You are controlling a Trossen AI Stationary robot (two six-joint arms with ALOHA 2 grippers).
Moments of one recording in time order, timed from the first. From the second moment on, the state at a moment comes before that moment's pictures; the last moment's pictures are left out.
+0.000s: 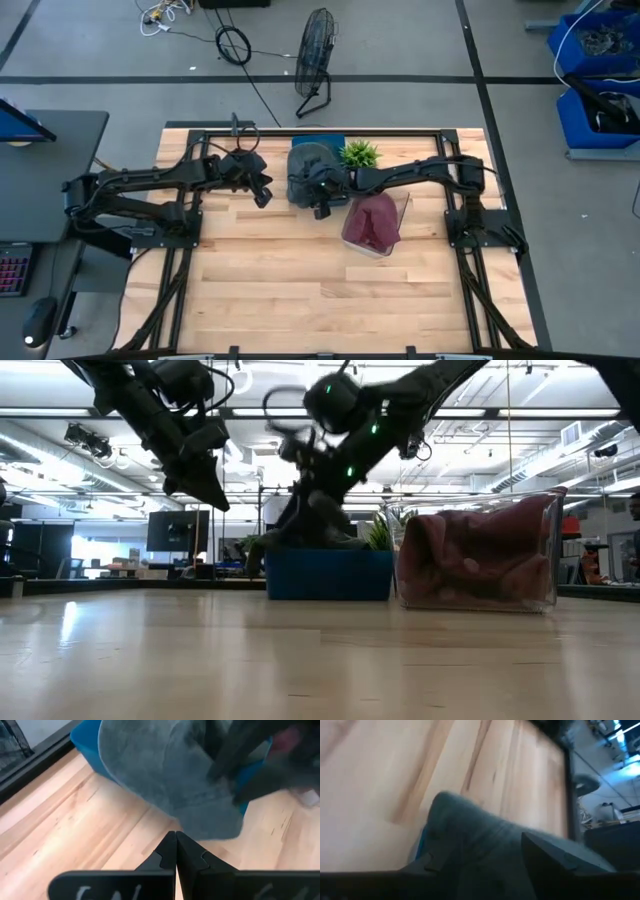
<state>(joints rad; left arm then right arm) 0.33 1.11 0.68 -0.32 -0.13 -0.25 -0.14 1.97 1.33 -0.04 0.14 -0.66</state>
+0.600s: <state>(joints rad) 0.33 1.11 0.68 -0.34 -0.13 -0.24 -0.14 2.05 1.37 -0.05 0.30 -0.62</state>
